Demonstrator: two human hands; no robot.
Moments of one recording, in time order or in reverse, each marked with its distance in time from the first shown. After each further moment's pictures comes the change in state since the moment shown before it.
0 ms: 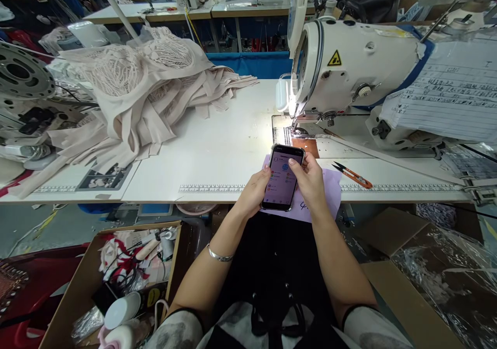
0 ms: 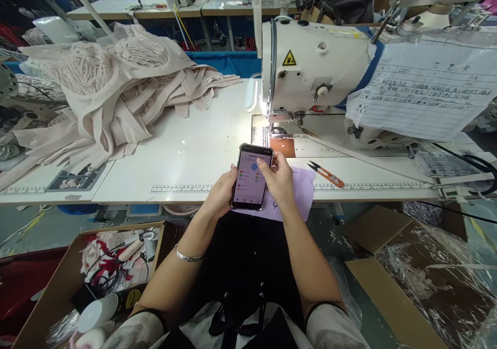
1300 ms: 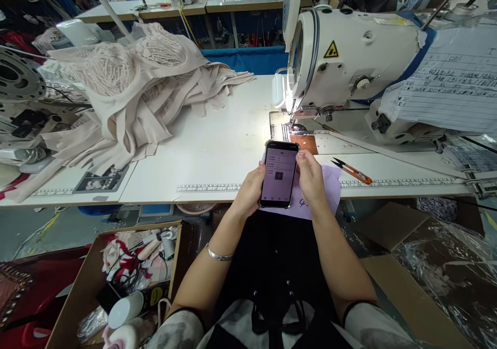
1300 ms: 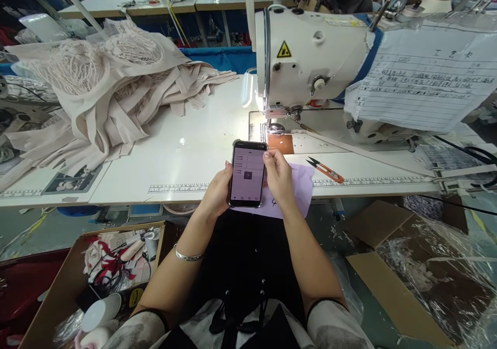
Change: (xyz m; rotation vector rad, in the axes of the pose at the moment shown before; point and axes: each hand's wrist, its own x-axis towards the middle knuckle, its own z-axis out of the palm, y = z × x) left_hand 0.001 -0.002 -0.002 -0.015 0.036 -0.030; right_hand -0.001 0.005 -0.004 -0.027 0.005 -0.054
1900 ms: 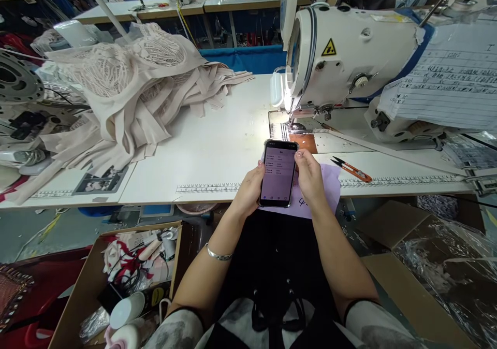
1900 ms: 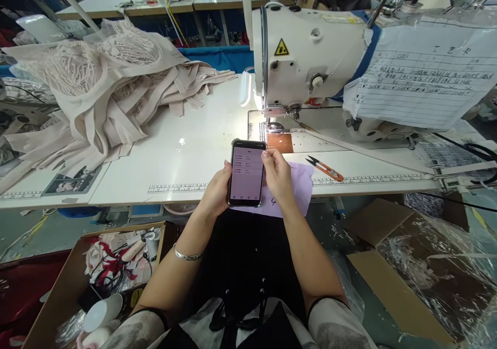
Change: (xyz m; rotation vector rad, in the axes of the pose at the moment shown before) left_hand 0.001 0.000 0.000 -0.013 0.014 0.004; right_hand -0.001 -0.003 0.000 0.001 -0.012 -0.001
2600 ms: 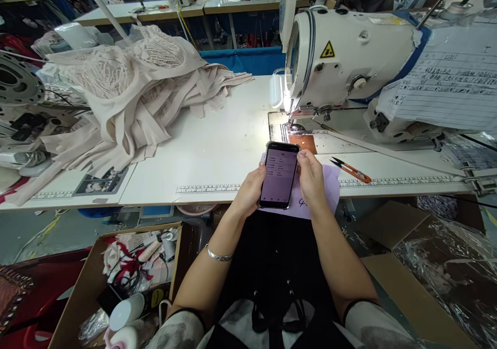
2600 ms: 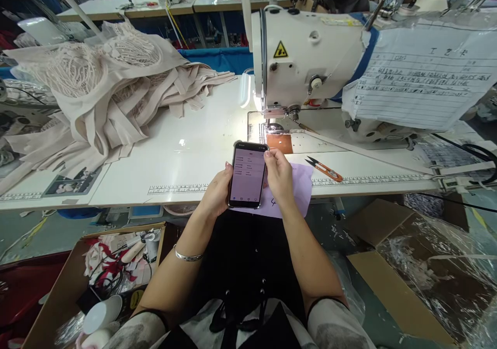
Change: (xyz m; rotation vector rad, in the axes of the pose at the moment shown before) left_hand -0.002 0.002 0.001 0.055 -0.045 0.009; right_hand 0.001 0.004 0.001 0.068 0.061 0.031
